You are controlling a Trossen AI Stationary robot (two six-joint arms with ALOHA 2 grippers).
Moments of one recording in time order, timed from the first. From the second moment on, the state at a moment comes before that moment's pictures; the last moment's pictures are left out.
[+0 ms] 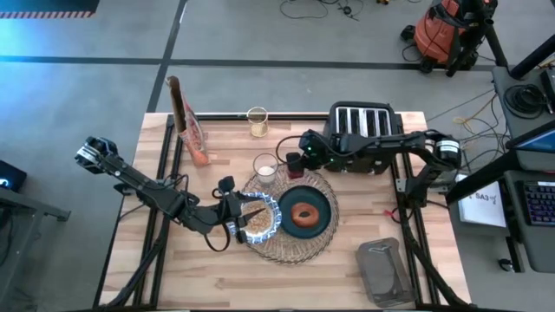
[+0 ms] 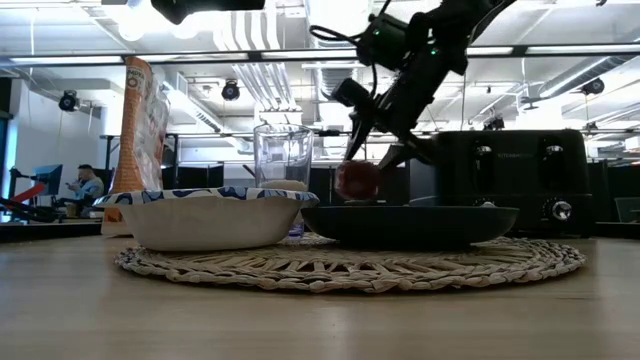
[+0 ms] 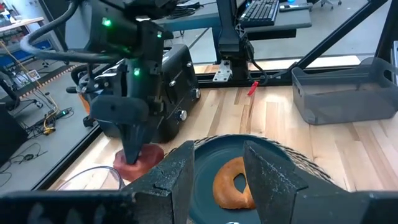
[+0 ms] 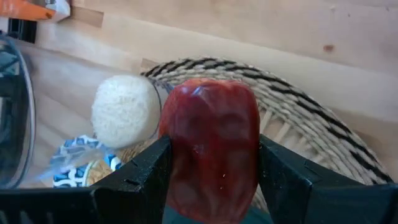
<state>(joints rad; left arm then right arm) -0.51 1.30 0.84 0.13 -0.80 -0.10 -0.27 1.67 1.13 -0.36 -0.06 1.05</state>
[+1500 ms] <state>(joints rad) -0.51 1.30 0.84 0.10 -0.80 -0.10 -0.30 1.77 1.17 -0.41 -0.10 0.87</state>
